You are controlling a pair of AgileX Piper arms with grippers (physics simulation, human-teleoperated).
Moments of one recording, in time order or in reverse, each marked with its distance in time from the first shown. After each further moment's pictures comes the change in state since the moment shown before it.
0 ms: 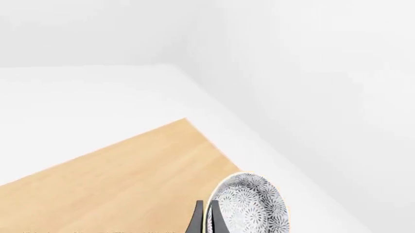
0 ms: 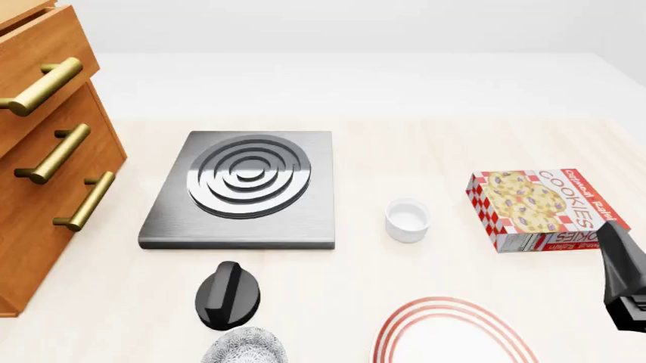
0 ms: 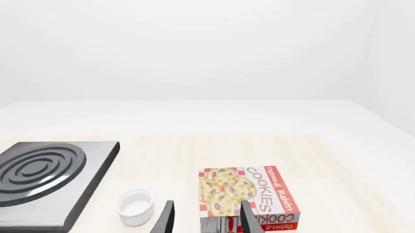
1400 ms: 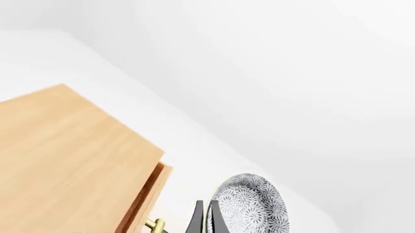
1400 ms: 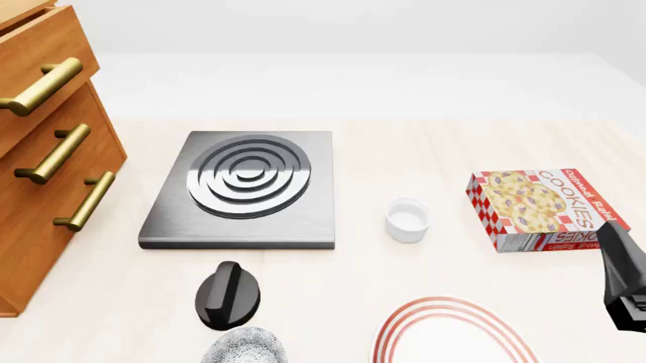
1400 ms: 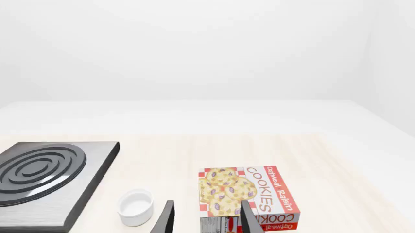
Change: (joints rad) left arm -0.386 -0.218 -0.028 0.160 -0.090; right arm 0.000 0.000 0.001 0.000 0.001
